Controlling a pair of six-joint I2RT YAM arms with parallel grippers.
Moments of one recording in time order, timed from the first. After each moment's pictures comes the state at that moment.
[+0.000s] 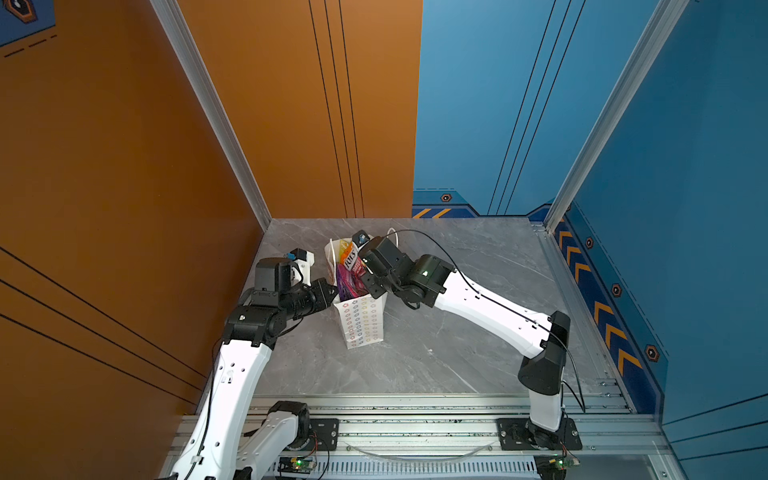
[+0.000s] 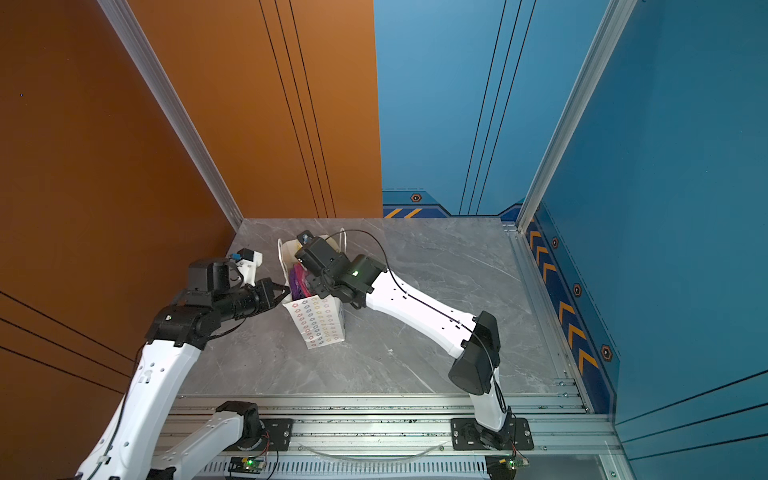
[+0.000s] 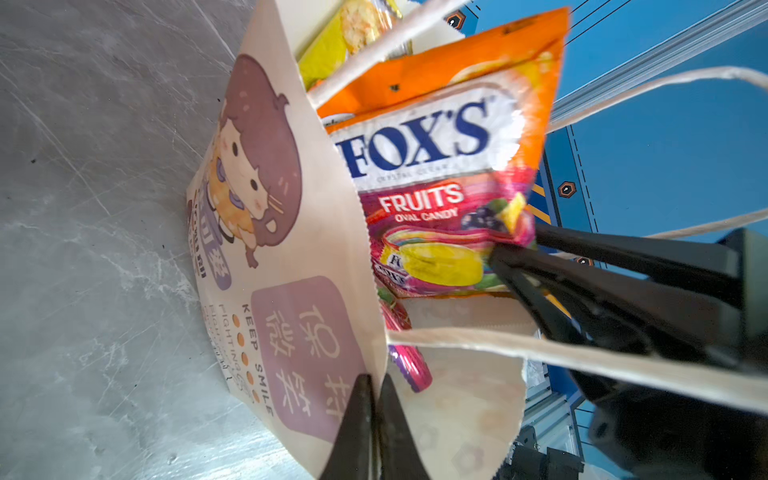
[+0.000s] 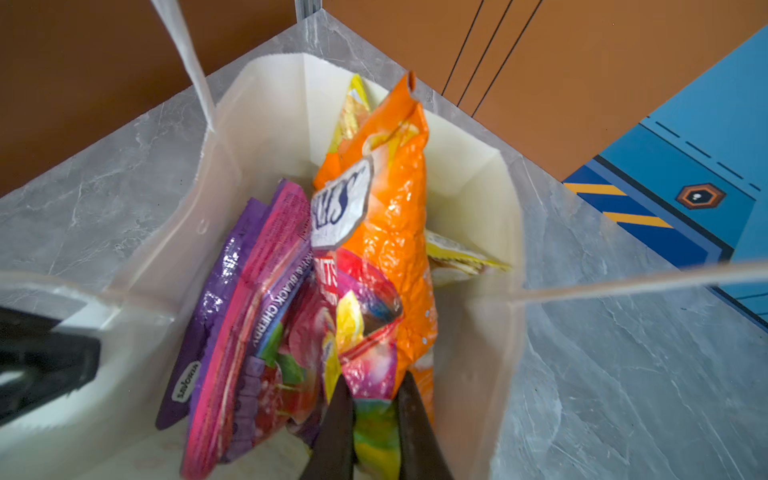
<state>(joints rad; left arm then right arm) -0.08 0.95 1.08 -0.83 0.45 -0.48 1.03 1.92 2.06 -0.89 0.37 0.14</state>
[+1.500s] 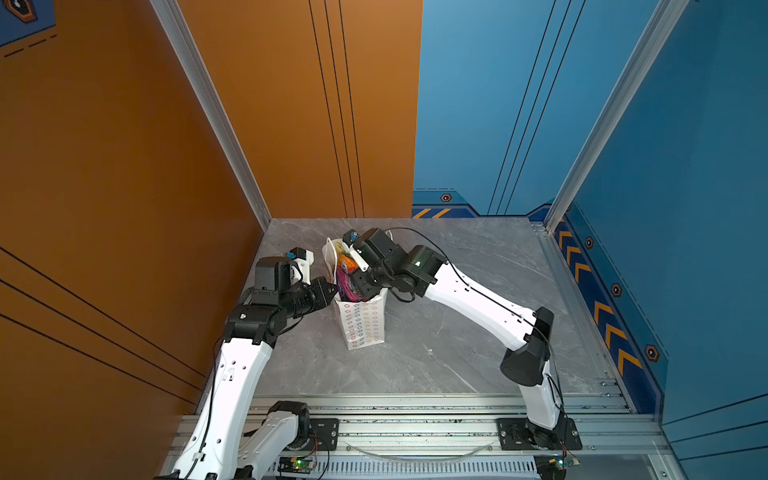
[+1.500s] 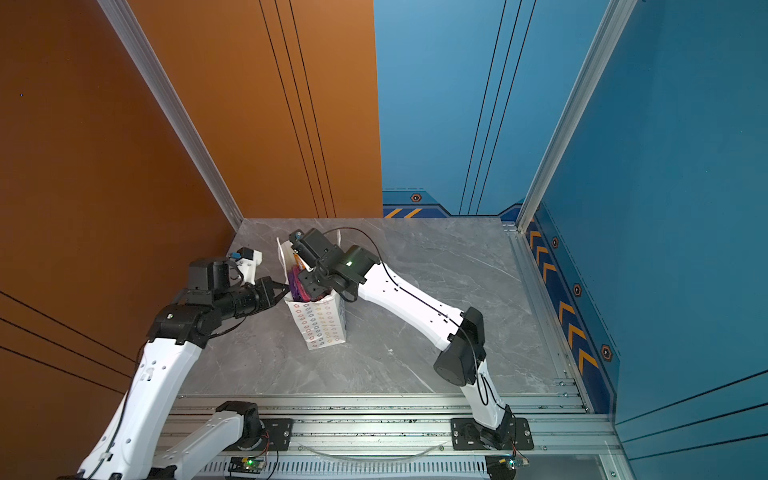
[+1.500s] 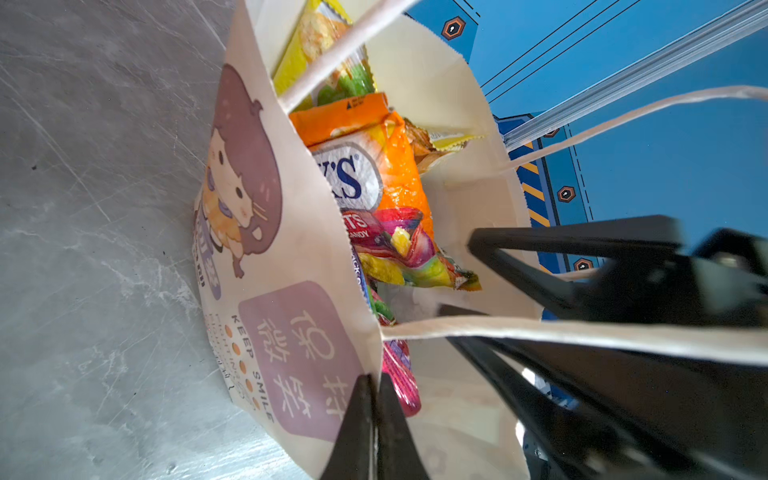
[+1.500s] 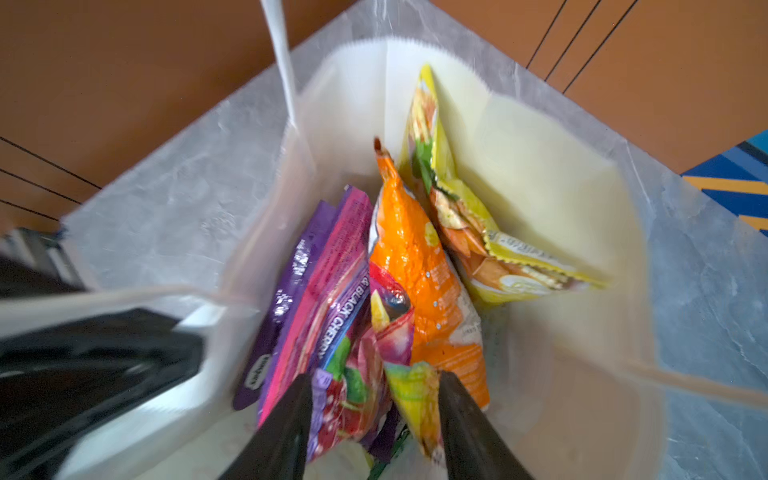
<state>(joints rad) -0.07 0.96 1.07 -0.81 0.46 -0.48 1.01 2.00 2.24 -0.97 0.12 0.17</state>
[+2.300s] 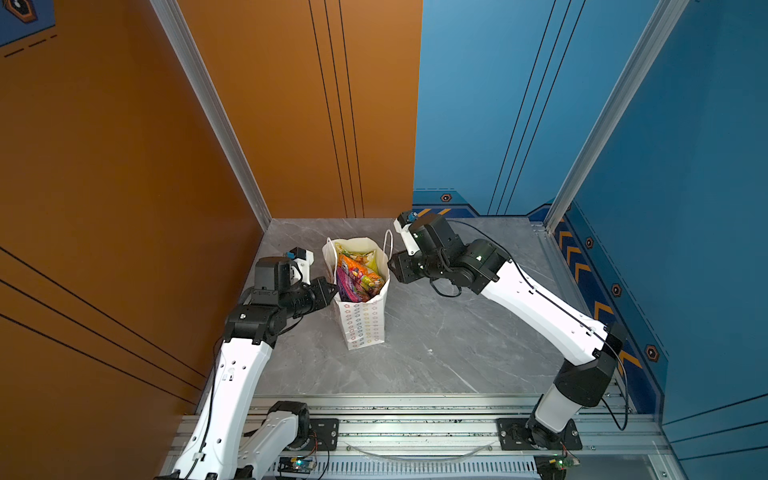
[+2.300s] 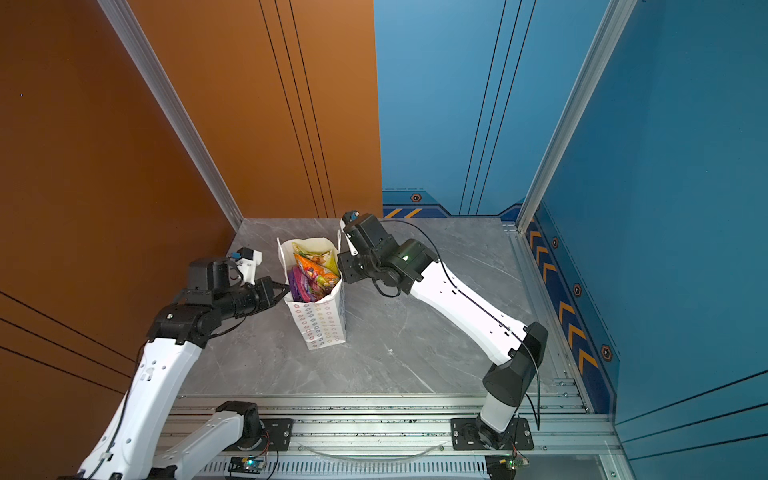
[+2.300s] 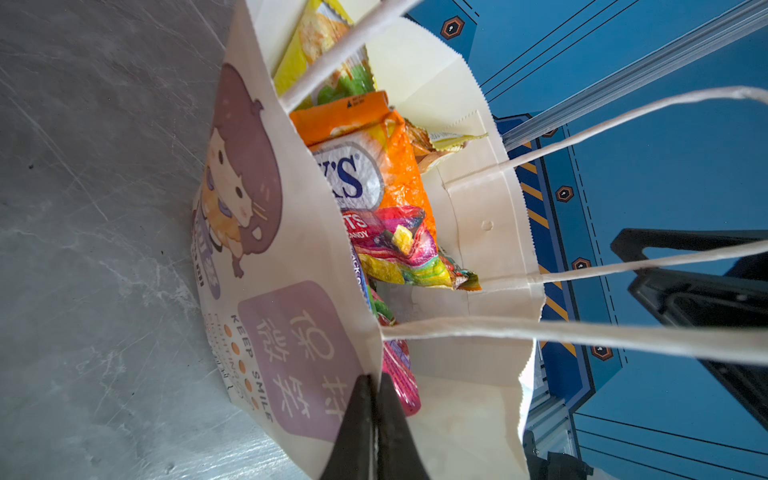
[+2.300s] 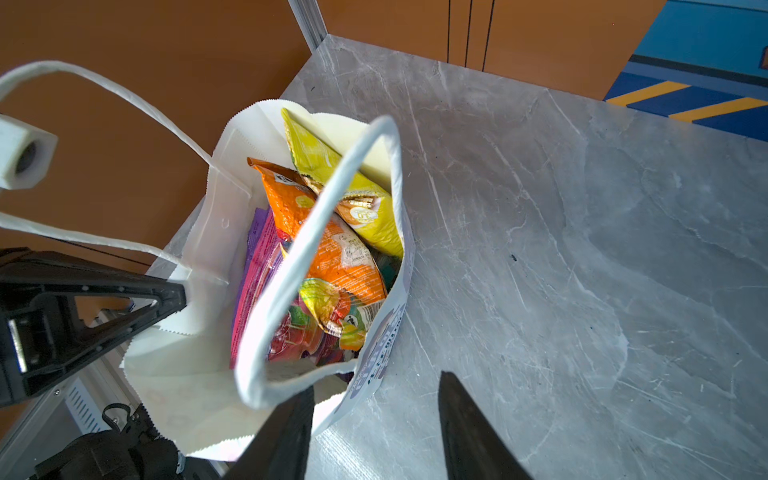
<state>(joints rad) -0.07 0.96 1.07 -0.81 0.46 -0.48 0.87 1.71 1.91 -0.90 0.07 0.37</state>
